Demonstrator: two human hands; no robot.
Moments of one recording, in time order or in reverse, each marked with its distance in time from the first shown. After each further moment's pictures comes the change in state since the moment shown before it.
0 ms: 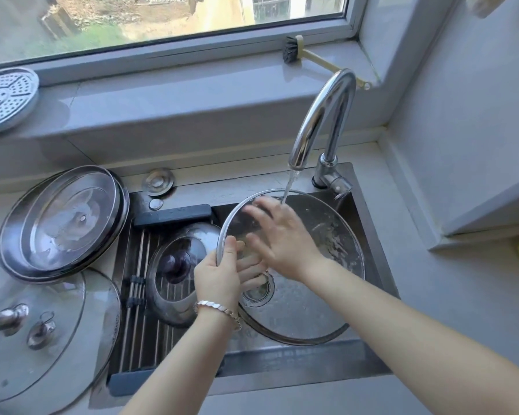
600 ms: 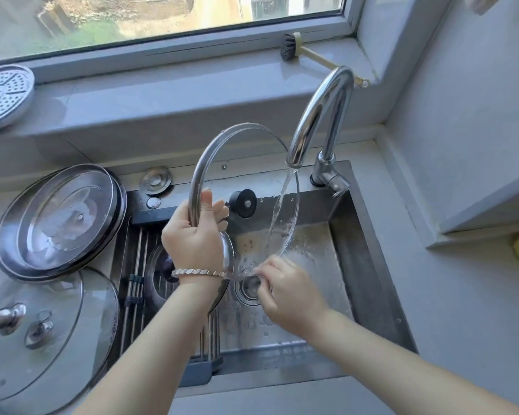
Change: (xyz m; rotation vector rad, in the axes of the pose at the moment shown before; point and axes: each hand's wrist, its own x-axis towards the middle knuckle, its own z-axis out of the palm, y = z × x) left_hand 0.020 0.035 0.005 0.079 0.189 0.581; right_hand -0.061 -0.039 0.003 0.116 -0.088 0.184
